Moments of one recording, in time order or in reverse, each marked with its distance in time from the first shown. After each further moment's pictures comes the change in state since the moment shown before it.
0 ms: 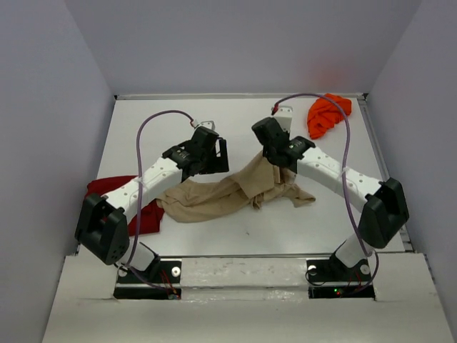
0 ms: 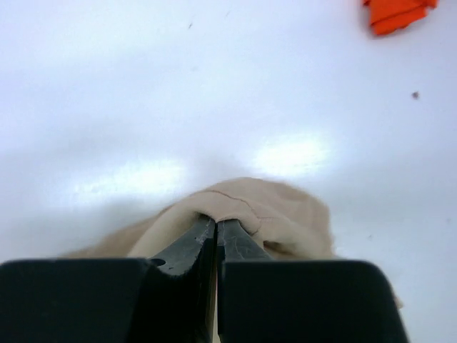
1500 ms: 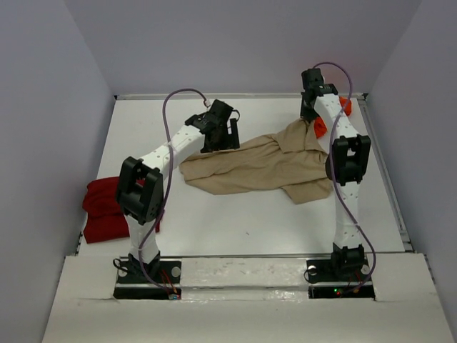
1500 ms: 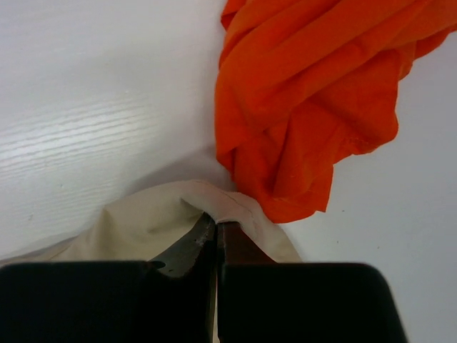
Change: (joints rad) left arm 0.058 0.440 0.481 -0.141 0.026 -0.008; right arm -0.609 0.861 1.072 -0.351 -0.353 -0.393
